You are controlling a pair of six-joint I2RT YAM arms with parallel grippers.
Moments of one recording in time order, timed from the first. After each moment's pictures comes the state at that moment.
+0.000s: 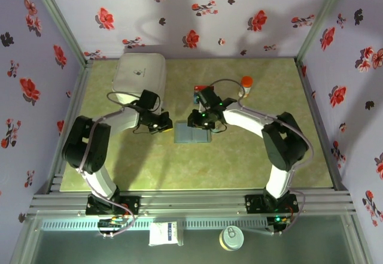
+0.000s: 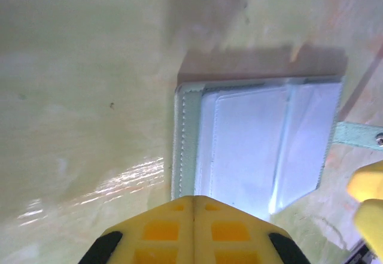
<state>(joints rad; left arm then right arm) -0.42 1.70 0.99 -0.39 0.45 -0.59 0.66 1.77 1.21 -0.48 -0.30 0.70</state>
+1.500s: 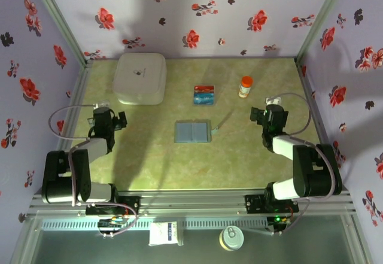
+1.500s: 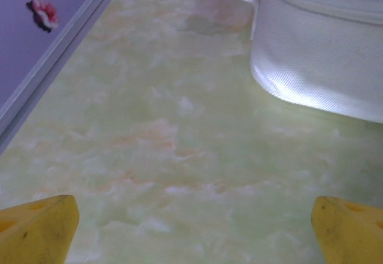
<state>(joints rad) 0.01 1.38 0.45 0.38 -0.22 -0.06 0.07 1.41 0.42 0.51 0.20 0.05</state>
